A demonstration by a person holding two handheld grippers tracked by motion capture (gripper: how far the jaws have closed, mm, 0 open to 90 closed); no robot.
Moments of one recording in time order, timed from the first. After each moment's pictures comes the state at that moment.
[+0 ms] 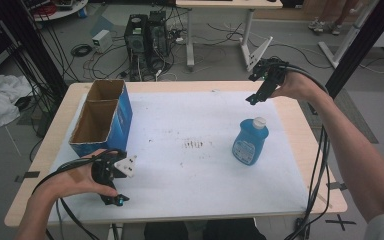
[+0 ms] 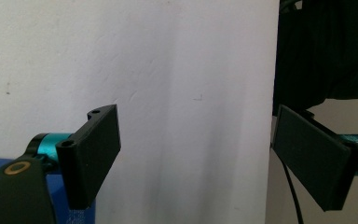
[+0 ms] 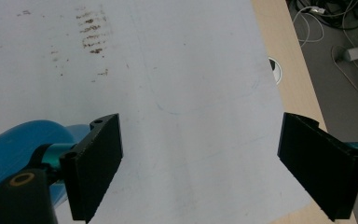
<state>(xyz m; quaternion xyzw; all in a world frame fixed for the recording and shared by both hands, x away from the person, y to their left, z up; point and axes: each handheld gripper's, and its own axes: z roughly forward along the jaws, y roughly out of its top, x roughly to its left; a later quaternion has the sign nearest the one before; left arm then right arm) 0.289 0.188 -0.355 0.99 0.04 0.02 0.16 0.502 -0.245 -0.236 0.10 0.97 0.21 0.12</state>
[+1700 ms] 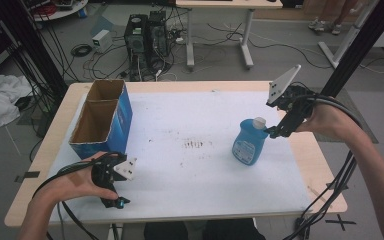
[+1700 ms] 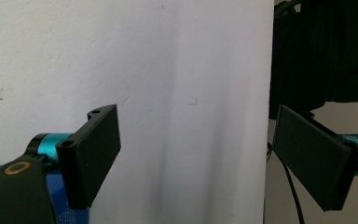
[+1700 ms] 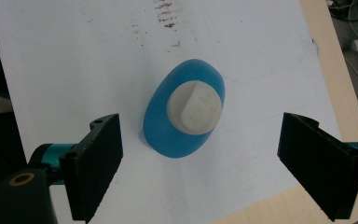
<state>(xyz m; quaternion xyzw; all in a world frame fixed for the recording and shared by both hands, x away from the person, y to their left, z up) 0.283 0.187 -0.359 0.98 0.03 0.02 0.17 0.381 -0.267 -0.225 0.09 0.97 0.20 0.14</state>
